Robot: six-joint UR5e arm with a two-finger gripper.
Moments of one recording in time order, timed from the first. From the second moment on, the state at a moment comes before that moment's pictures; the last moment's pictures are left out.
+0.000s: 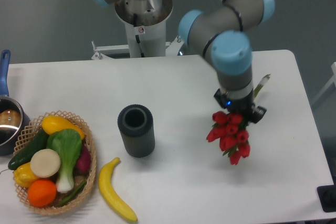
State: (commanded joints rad) arm 2.54 -2.02 -1.60 -0.96 1.80 1.14
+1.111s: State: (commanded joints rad) arm 2.52 -2.04 -1.60 -0.92 1.79 1.10
